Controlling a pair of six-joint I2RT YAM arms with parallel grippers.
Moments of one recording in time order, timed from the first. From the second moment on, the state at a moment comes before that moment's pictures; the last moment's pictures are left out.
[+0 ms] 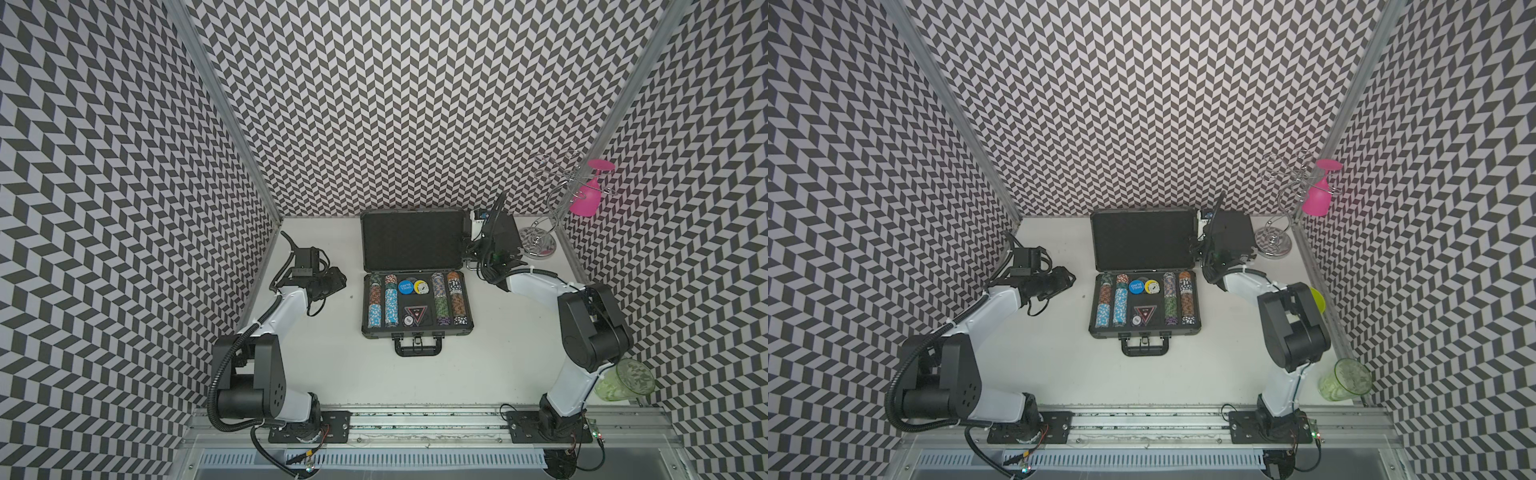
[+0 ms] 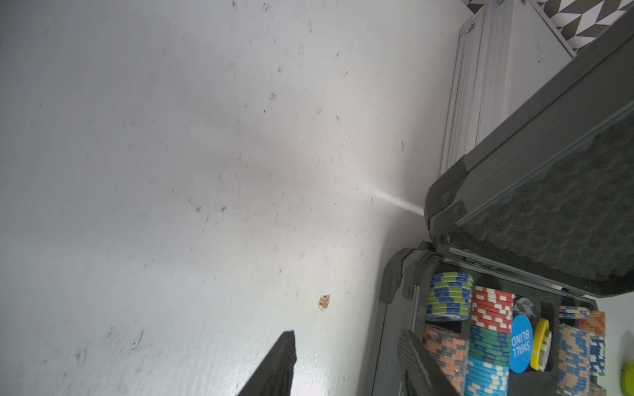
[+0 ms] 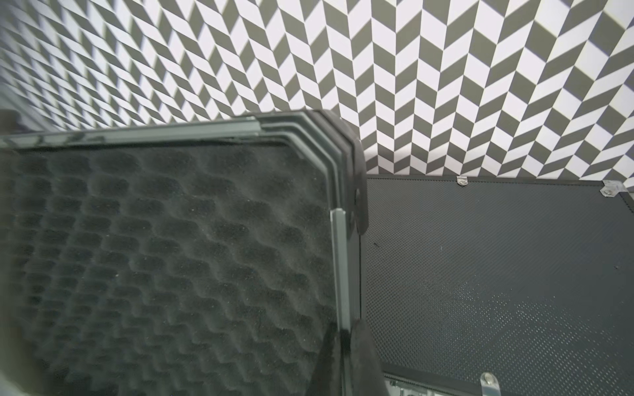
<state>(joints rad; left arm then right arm) -0.01 1.45 0.91 -0.35 0.24 -0.47 0.34 1.77 1.11 0.31 0.02 0.18</state>
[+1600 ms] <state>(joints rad) -0.05 1.49 0.95 -0.30 0.30 -0.51 0.36 1.21 0.60 -0.13 -0.07 0.45</state>
